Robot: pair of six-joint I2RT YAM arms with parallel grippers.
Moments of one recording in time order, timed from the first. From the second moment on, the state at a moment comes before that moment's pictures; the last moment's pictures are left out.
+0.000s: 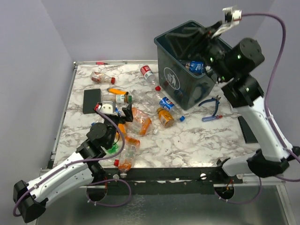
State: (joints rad) left arm -0.84 0.61 0.47 0.29 -0.64 -0.06; right arm 0.55 1.47 1.96 -0.13 -0.02 0.34
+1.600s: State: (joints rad) left arm -1.05 1.66 1.22 -0.52 -0.79 -1.00; right arm 0.69 0.68 0.47 -0.21 0.06 0.60
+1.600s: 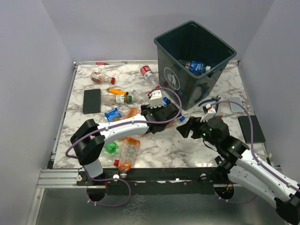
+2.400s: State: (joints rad) left arm -0.94 1.94 1.33 -0.42 -0.51 -1.09; right arm 0.69 0.38 0.51 -0.46 0.11 0.64
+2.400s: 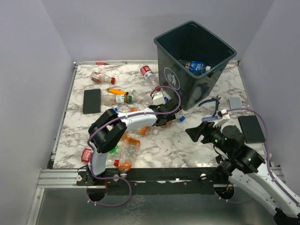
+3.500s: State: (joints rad) left arm -1.00 1.07 0.79 0.09 -0.40 -0.56; right arm 0.69 0.37 0.58 -0.43 0.13 0.73
